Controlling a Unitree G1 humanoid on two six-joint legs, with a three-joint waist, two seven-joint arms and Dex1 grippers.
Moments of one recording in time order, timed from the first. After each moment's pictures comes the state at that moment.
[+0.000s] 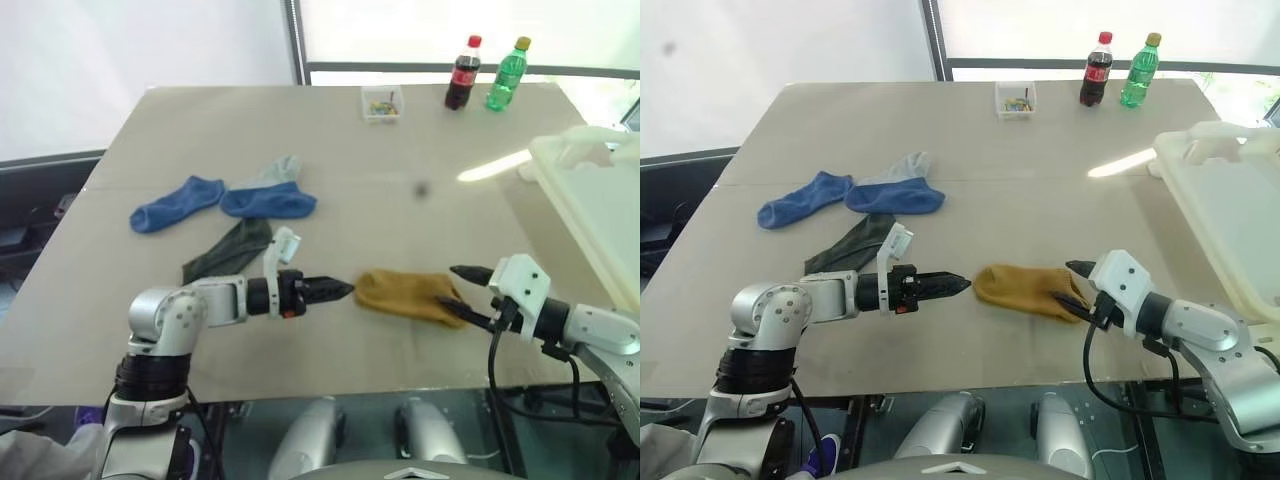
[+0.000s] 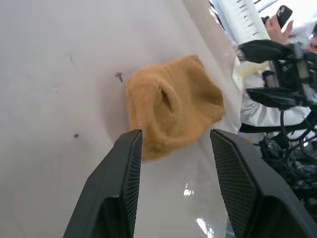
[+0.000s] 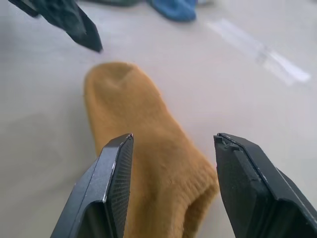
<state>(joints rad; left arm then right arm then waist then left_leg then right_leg) -0.39 0.46 0.08 -0.11 -0.88 1.30 -0.66 0.08 -0.72 -0.06 -0.60 0.33 0.36 0.77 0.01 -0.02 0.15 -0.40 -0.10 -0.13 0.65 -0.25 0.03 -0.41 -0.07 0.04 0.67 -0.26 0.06</state>
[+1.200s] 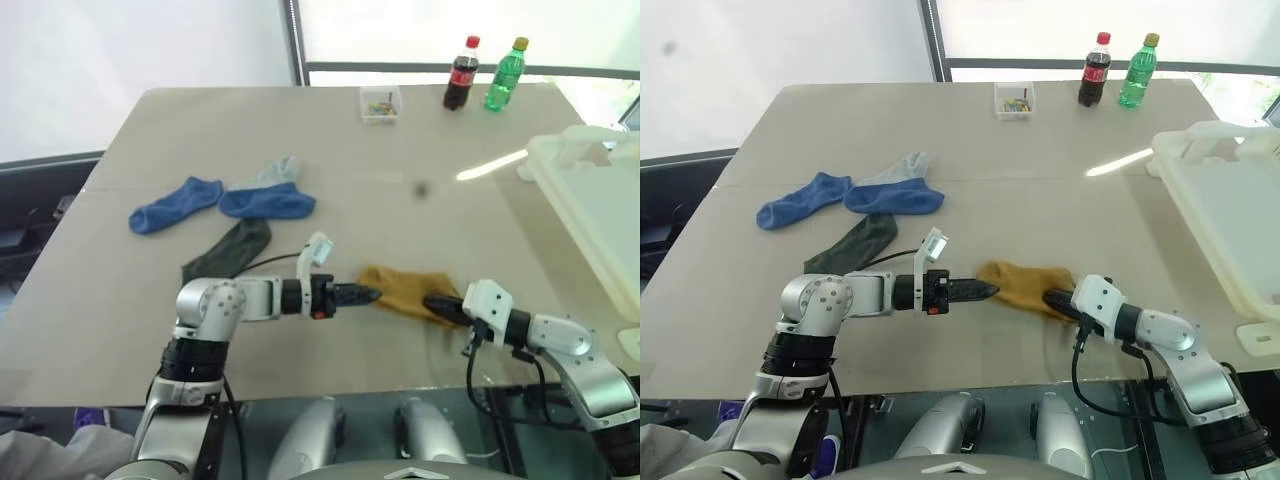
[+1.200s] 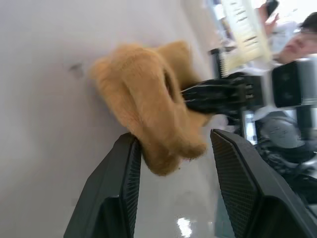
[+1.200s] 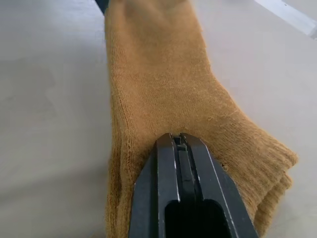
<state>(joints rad) -0.45 0.37 0.00 -0.08 -0.88 1.29 -0.71 0.00 -0.63 0.12 -0.18 0.17 0.00 0.87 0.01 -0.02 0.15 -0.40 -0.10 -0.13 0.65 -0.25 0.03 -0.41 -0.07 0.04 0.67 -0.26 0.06</state>
